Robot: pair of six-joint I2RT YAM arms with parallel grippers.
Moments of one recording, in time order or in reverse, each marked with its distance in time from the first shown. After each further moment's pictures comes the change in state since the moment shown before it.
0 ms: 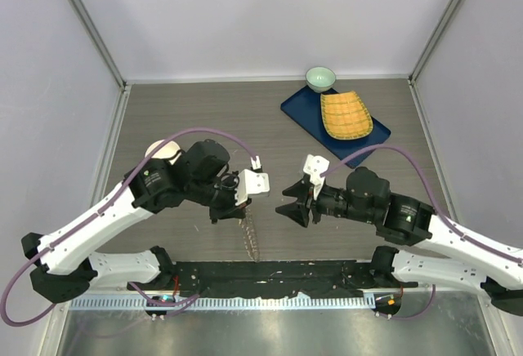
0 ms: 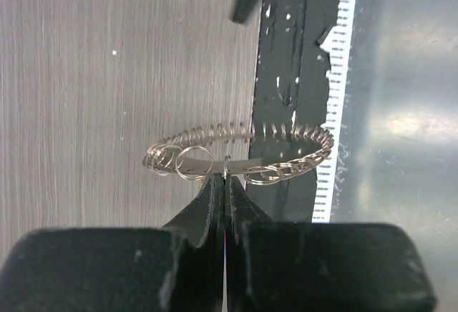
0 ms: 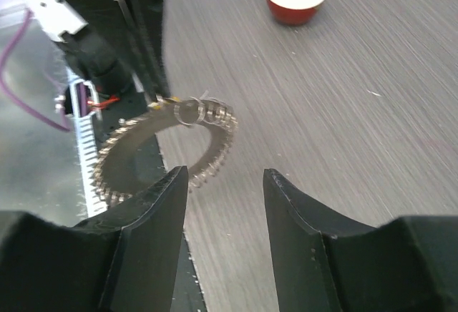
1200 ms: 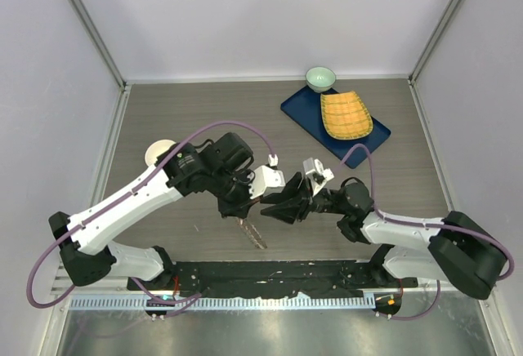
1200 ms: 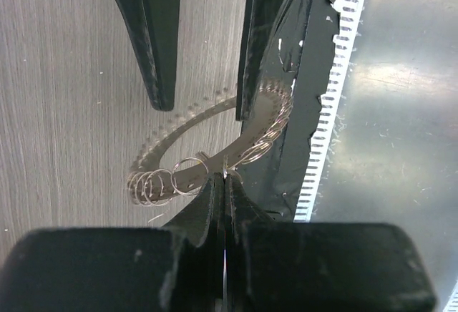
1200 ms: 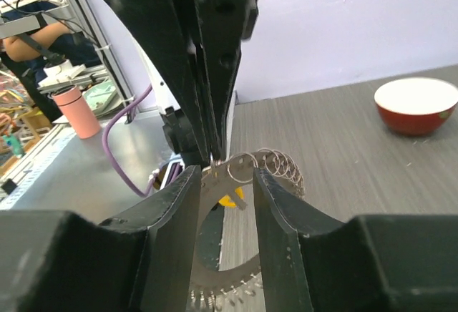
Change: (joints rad) left arm 0.019 0.190 0.085 -0.147 -0.031 -0.001; right arm -0.316 0.393 -0.573 1.551 -0.606 0.418
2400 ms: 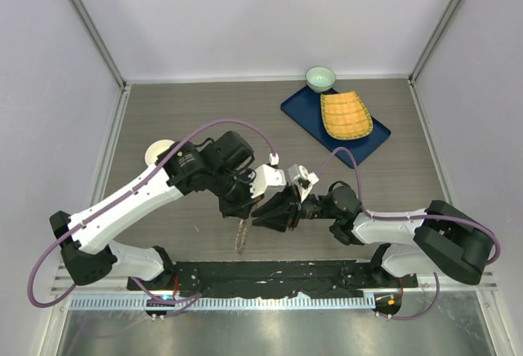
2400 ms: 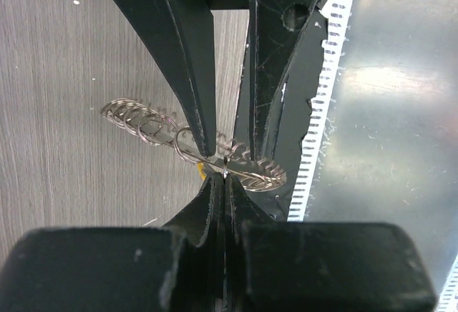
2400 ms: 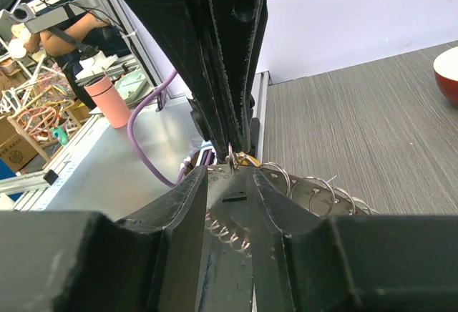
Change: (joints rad) left arm 0.000 0.013 0.021 -0.010 0.027 -0.008; right arm 0.112 0.143 0.010 0.063 0.027 0.064
